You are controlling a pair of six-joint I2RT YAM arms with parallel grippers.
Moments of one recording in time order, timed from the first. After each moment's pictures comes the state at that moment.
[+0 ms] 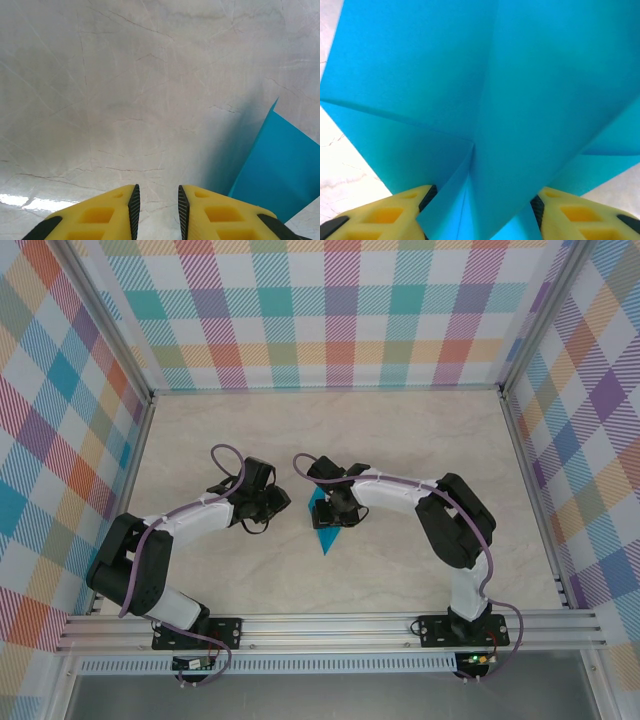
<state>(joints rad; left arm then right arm) -0.46 1.50 0.79 -0.26 0.11 -1.03 0.83 1.94 1.32 -0.71 -0.10 0.68</state>
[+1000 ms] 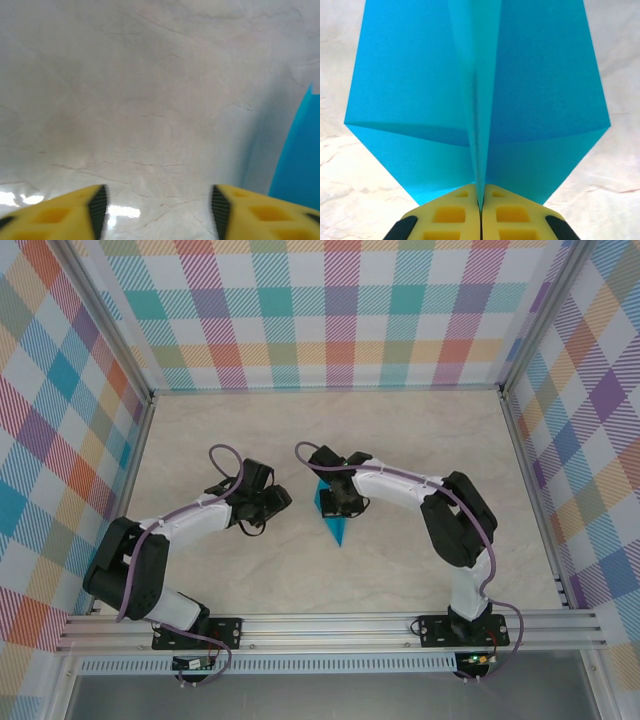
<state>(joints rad) -0.46 1.47 0.79 -0.34 0.06 -1.00 0.78 1.94 1.42 -0.85 0.02 0.66</state>
